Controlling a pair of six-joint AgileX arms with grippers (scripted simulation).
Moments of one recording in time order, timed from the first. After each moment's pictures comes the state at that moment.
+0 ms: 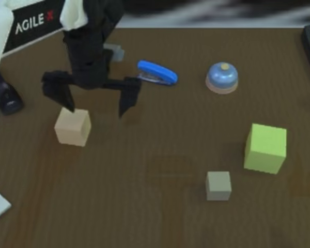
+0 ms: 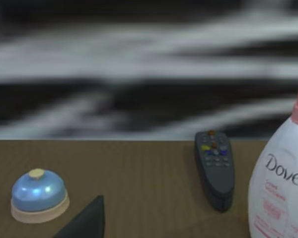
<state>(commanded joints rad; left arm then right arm) -0.38 2.27 1.88 -1.19 0.00 -0.22 0.00 0.00 0.00 0.00 0.00 0.00</state>
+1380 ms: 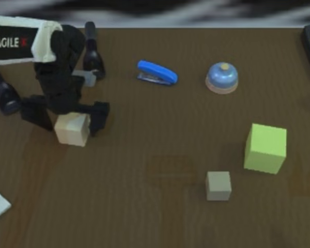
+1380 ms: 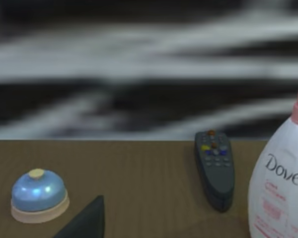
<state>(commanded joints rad) -0.24 2.33 1.62 -0.86 0.00 -0.06 0.00 0.00 0.00 0.00 0.00 0.00</state>
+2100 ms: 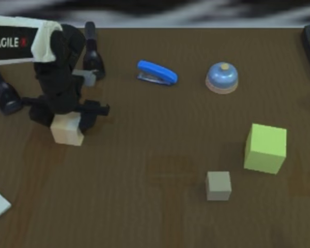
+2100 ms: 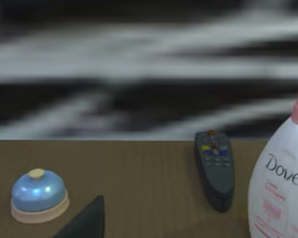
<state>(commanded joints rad) -0.24 2.33 1.62 -0.86 0.00 -0.06 0.00 0.00 0.00 0.00 0.00 0.00</state>
